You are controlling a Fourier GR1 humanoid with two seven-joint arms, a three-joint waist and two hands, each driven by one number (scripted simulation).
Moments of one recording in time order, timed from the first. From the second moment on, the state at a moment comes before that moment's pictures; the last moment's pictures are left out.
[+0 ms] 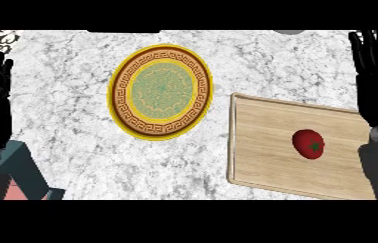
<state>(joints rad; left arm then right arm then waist) -0.15 0.52 0.04 -1.62 0.22 0.37 -0.08 -0.32 -0.43 -0.03 -1.65 -0.47 -0.25 -0.06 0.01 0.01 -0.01</state>
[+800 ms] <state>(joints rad) -0.21 0.45 -0.17 -1.49 0.18 0.25 0.06 -0.11 -0.60 0.39 -1.80 -0.02 0.11 -0.49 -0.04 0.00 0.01</state>
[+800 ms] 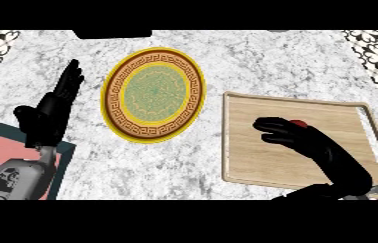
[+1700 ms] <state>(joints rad) -0.26 0.39 -0.19 -1.42 0.13 0.23 0.07 0.22 -0.95 0.02 -1.89 0.21 0.02 -0.72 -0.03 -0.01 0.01</state>
